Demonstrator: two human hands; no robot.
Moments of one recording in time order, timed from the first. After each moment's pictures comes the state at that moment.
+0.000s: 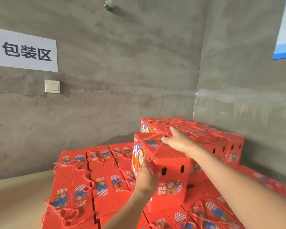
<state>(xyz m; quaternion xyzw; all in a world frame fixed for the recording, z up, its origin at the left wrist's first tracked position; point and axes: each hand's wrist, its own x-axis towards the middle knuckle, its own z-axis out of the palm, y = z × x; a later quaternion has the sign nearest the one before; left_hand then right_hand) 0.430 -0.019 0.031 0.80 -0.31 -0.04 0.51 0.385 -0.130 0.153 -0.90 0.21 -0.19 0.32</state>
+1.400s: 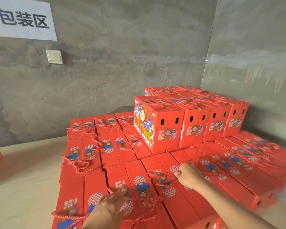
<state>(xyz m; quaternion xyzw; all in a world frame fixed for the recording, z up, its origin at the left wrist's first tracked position) 0.352 0.136 -0.081 0.85 -0.50 0.10 0.13 0.286 -0.141 -0.039 -0.96 0.27 -0.01 0.06</state>
